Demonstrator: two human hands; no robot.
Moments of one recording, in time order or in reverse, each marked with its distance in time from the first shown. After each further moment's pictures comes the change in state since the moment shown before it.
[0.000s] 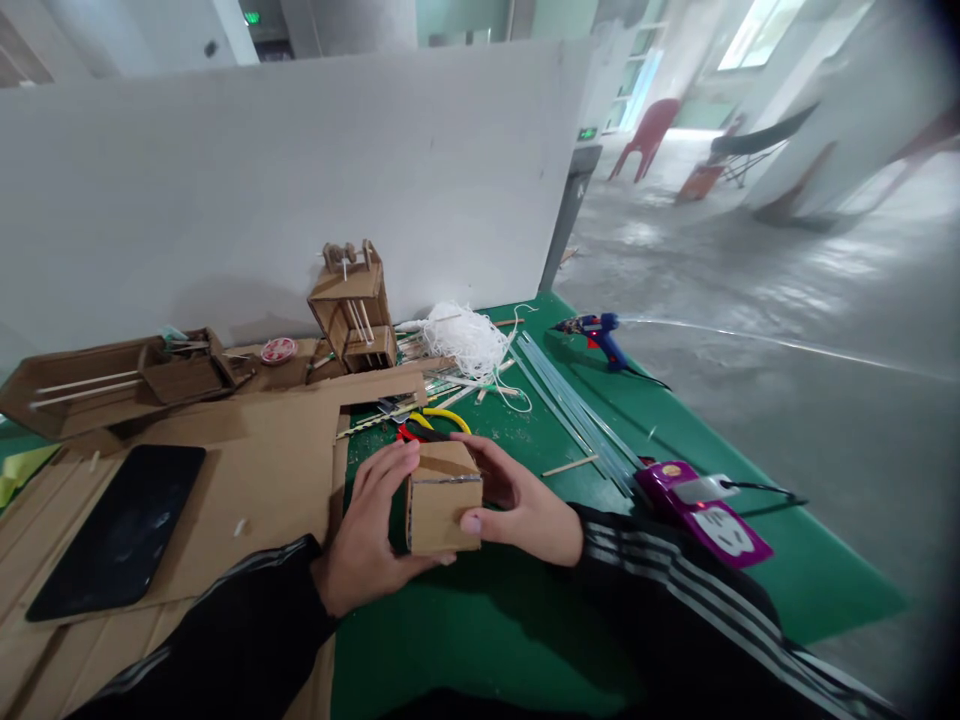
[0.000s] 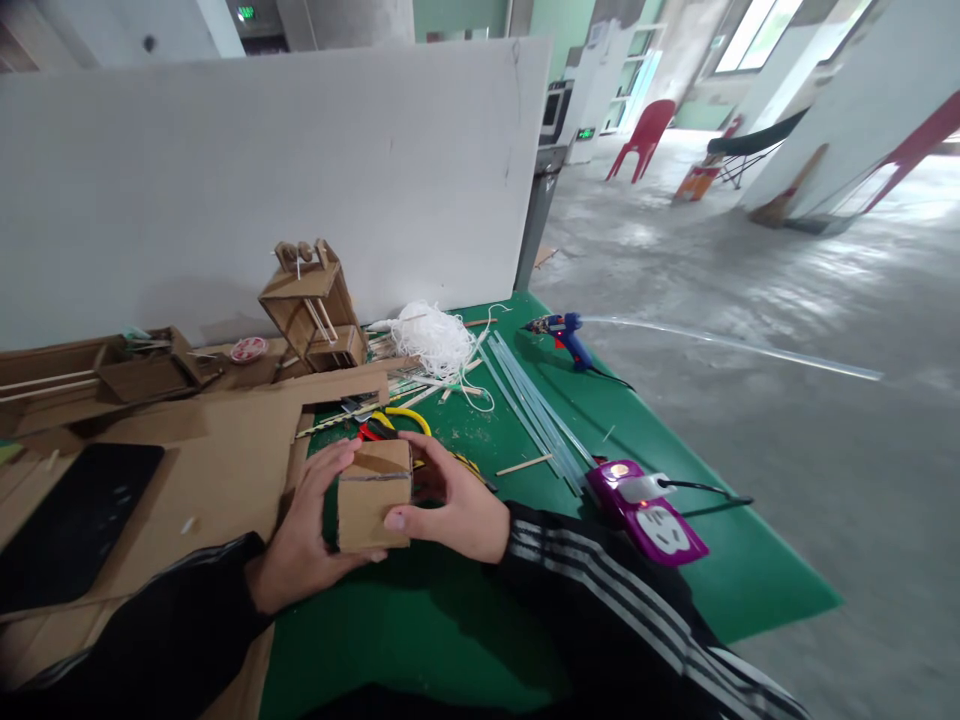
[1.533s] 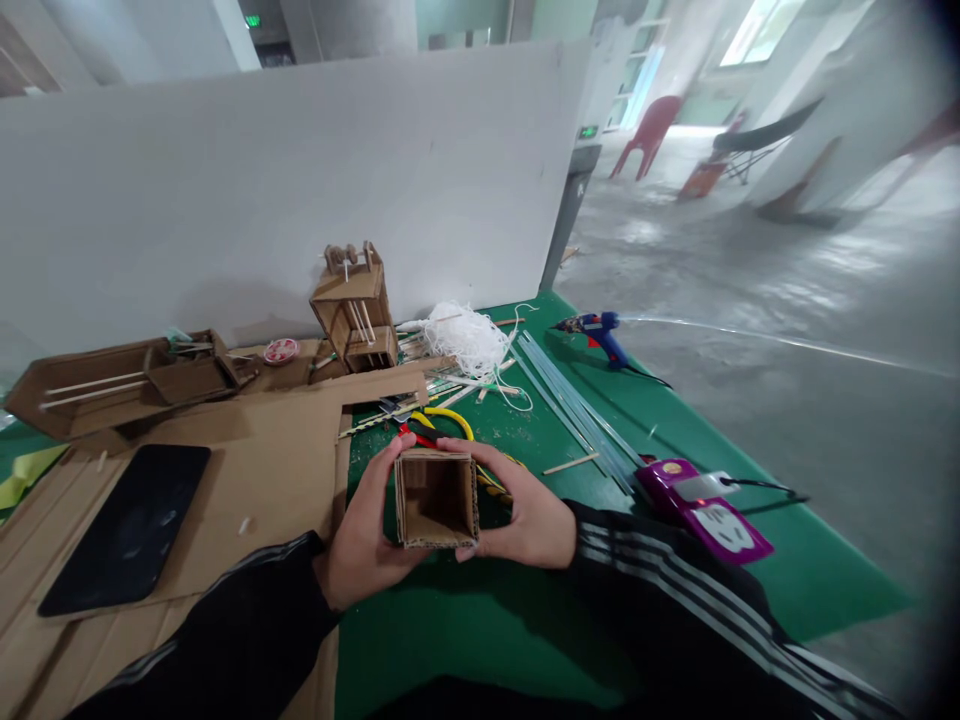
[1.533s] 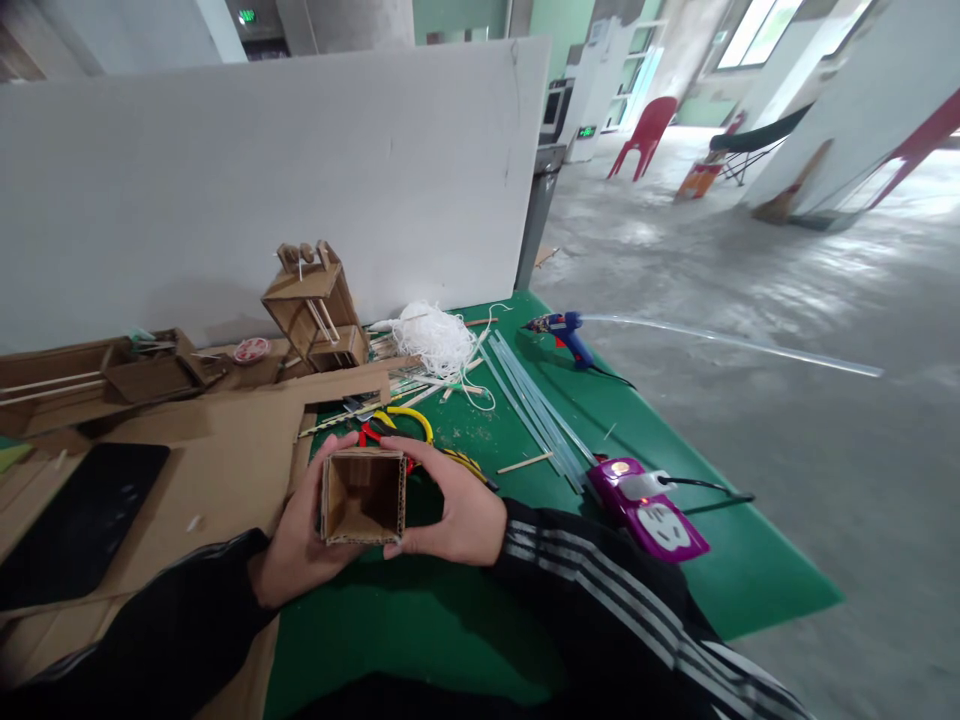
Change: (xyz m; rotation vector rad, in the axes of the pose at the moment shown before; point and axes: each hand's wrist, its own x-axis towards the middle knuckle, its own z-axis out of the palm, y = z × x) left_hand -0.007 -0.005 0.003 -0.169 0.014 -0.098; right_hand 0.000 -0.003 -0.003 -0.445 0.000 -0.212
